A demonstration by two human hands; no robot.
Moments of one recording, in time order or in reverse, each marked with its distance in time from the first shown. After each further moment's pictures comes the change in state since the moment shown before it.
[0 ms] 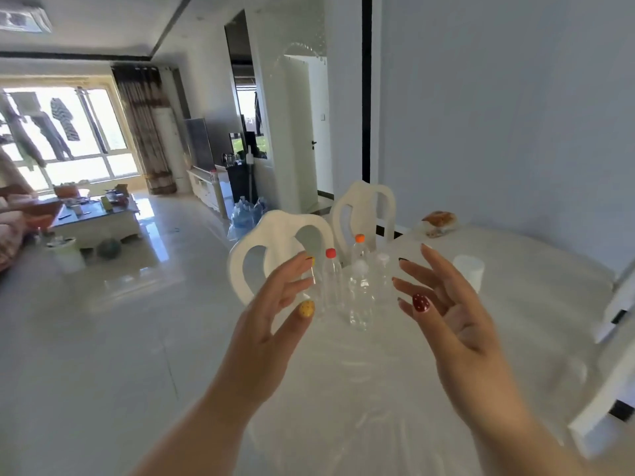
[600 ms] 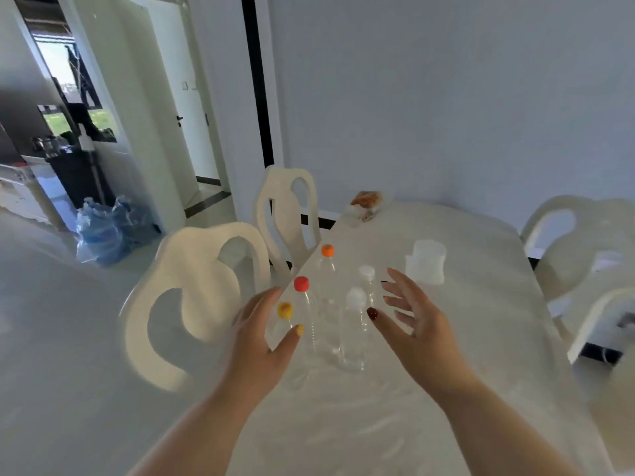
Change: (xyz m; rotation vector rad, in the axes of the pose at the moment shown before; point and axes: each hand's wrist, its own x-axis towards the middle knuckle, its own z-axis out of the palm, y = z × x) left_hand 0.225 -0.282 -0.037 0.323 -0.289 -0.046; right_hand 0.167 0.197 0.089 -0.670 0.324 0.310
